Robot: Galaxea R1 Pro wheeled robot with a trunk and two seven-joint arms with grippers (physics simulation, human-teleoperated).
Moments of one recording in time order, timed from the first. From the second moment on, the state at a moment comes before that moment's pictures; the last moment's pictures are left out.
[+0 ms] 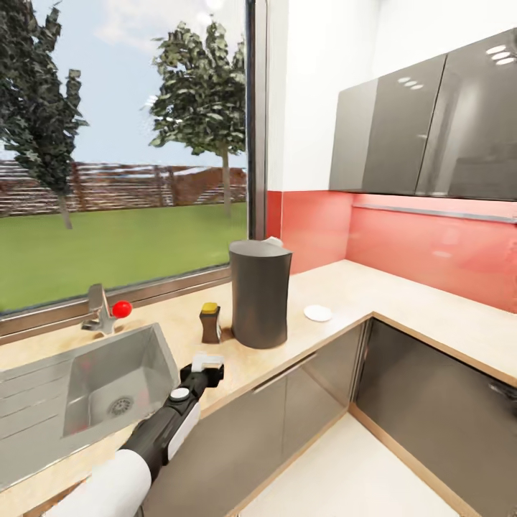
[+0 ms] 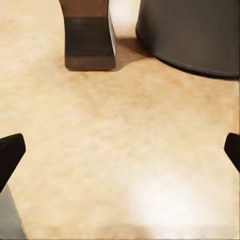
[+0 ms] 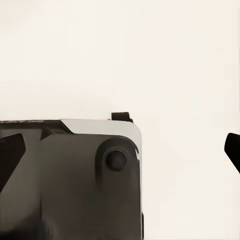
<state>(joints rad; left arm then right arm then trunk) -0.64 -0.06 -0.29 -0.64 0.21 0.09 0.18 -0.12 0.00 -0.09 -0.09 0.08 -0.06 -0.03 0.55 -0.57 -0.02</state>
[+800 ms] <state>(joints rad) -0.28 -0.08 -0.40 -0.65 0.21 -0.28 0.17 -0.12 0.00 -0.09 -0.10 0.08 -0.07 -0.03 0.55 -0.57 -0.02</state>
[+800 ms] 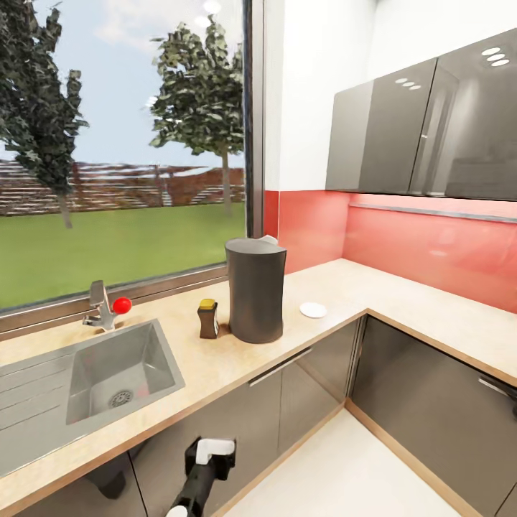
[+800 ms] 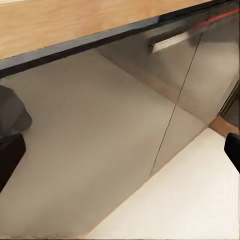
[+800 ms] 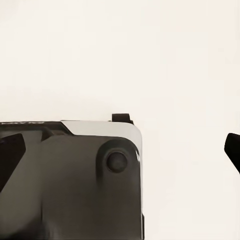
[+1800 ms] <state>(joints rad) -0.14 -0.06 -0.30 -0.11 0.22 -0.16 0.19 -0.12 0.00 -0.10 -0.13 0.07 -0.06 -0.03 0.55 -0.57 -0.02</state>
